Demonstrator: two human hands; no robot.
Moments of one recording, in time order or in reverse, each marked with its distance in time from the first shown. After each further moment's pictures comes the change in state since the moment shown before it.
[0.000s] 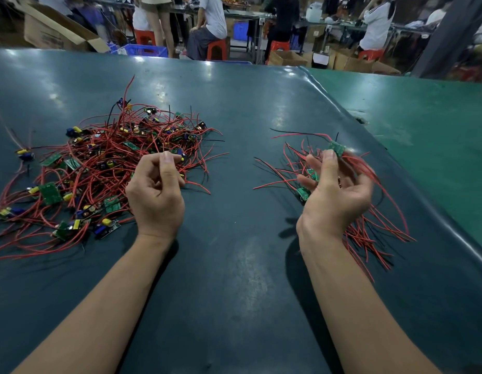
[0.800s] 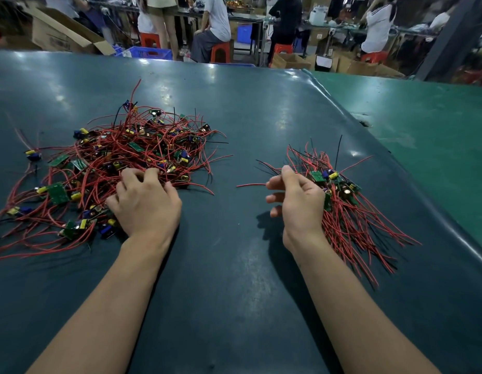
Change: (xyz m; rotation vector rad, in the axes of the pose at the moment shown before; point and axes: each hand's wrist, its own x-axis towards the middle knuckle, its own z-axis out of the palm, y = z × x) left_hand 0.004 -0.009 -0.018 1.073 -0.212 -0.192; right_hand -0.016 0.018 -0.002 -0.409 -0.407 0.342
